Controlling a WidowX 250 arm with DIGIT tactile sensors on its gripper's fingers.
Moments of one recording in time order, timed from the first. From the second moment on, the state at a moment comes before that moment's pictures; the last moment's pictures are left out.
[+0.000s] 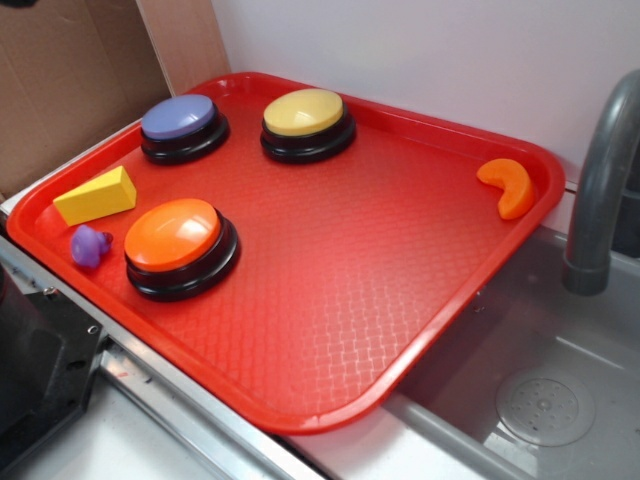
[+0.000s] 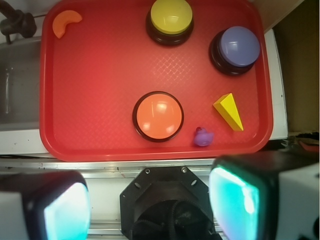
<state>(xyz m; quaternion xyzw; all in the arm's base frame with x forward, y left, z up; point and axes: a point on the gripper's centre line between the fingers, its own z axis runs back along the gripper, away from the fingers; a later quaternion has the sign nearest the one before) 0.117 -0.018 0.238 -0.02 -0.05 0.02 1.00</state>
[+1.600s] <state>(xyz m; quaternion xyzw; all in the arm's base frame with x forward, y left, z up) 0.160 0.122 0.073 0.02 -0.06 0.10 0.99</state>
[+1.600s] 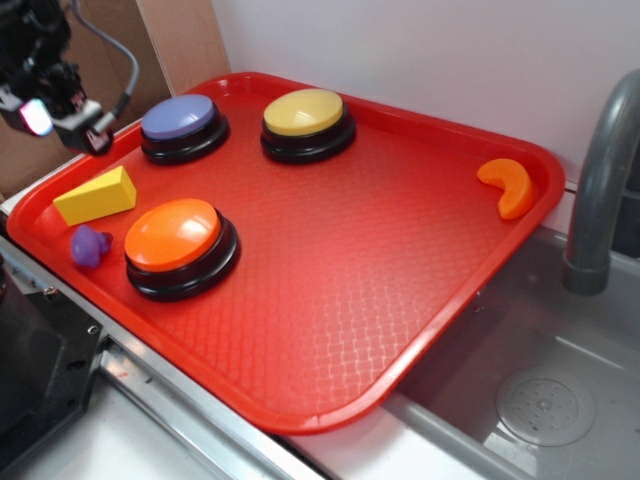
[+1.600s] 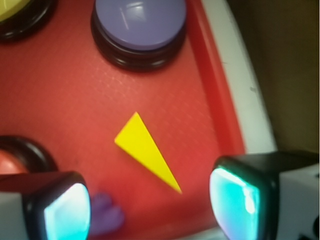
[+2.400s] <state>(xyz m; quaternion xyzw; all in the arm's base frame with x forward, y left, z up) 0.167 0.115 0.013 -0.03 -0.03 0.07 1.00</state>
